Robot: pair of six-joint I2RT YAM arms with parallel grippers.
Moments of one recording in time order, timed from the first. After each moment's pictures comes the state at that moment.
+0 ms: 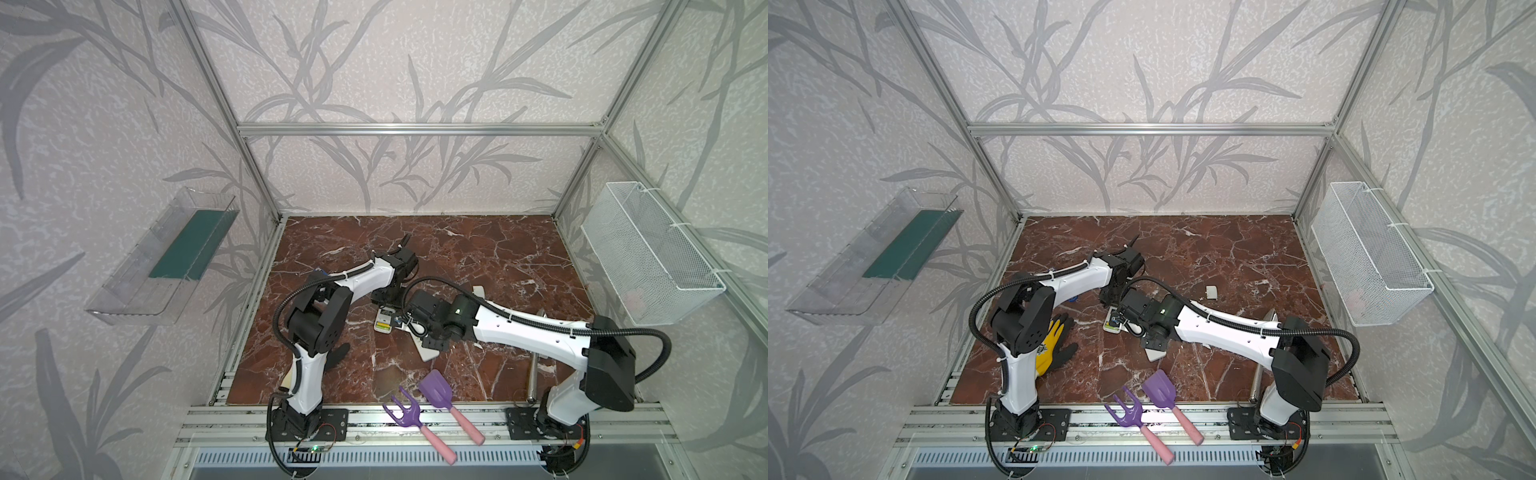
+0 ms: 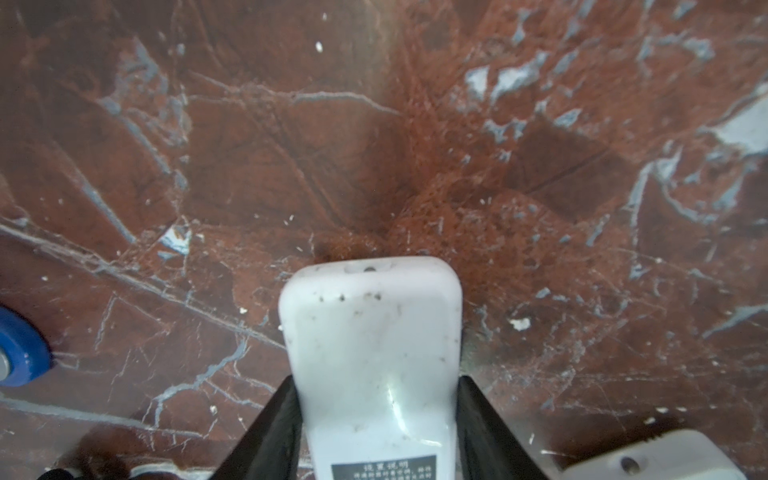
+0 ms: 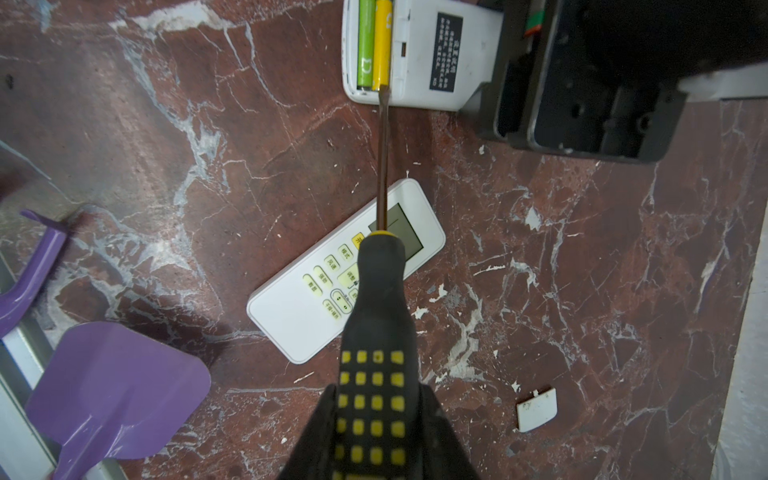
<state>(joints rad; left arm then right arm) -0.58 2.01 1.43 -0.93 -0.13 -0.33 1.07 1.62 1.25 -0.86 0.22 -0.38</state>
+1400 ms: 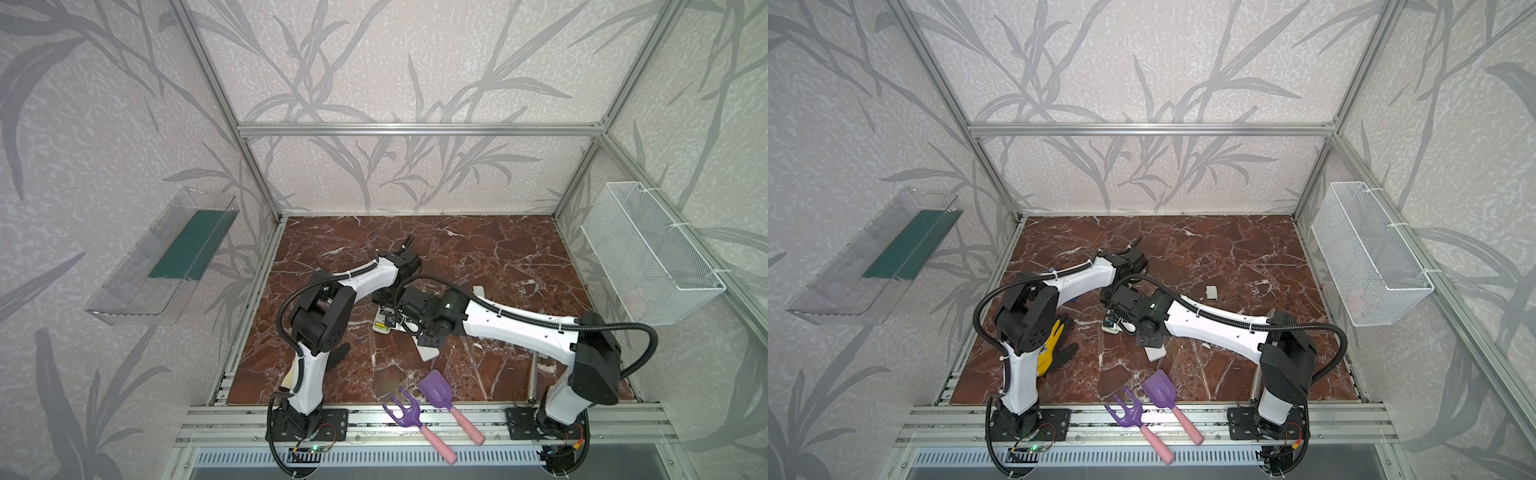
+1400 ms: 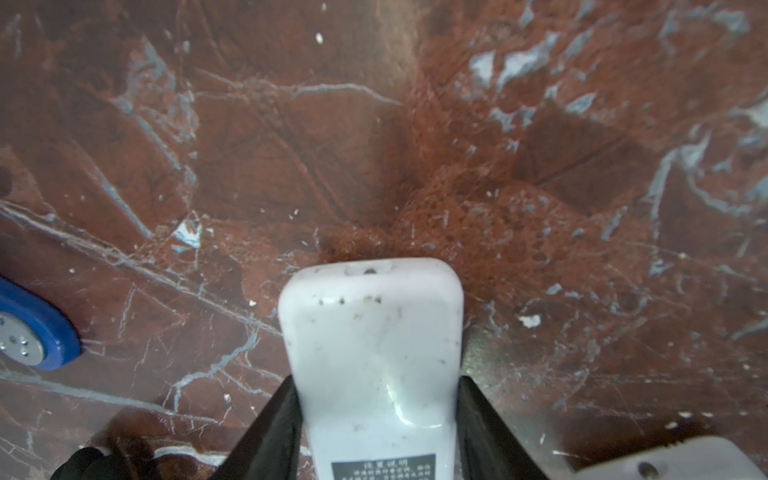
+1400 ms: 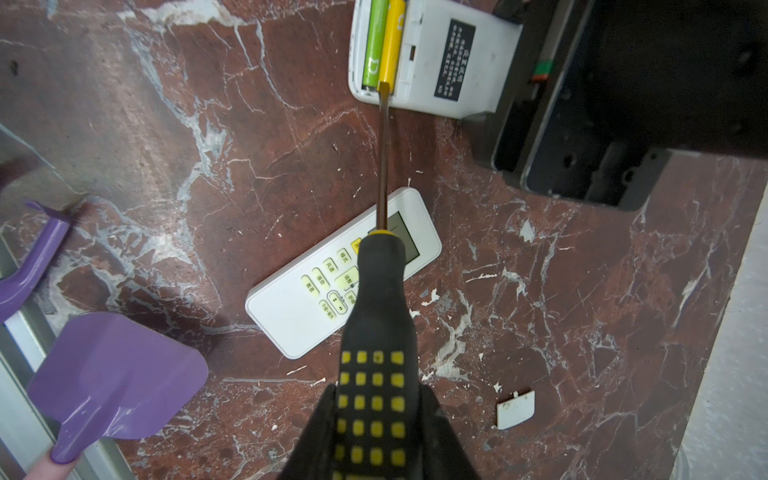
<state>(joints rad) -0.60 2.03 1.47 -0.97 -0.17 -0.33 1.08 1.69 1.37 -0.95 0.23 -0.42</state>
